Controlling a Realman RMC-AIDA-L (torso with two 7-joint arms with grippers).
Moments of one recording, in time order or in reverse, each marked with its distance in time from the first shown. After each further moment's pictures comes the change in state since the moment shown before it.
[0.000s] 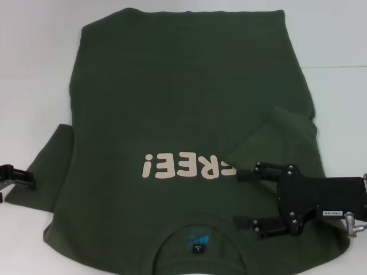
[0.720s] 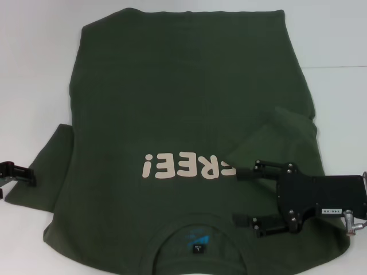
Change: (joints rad) left arm -0.008 0.003 0.006 -0.014 0.000 -0.025 0.004; right arm 0.006 -0.001 0.000 0.000 0.000 0.005 0.003
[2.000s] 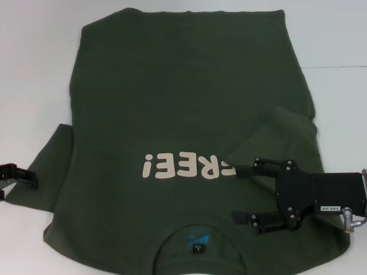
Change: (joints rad) left arm -0.005 0.006 0.026 -0.017 0.001 0.001 0.001; right arm 0.006 -0.001 0.000 0.000 0.000 0.009 0.001
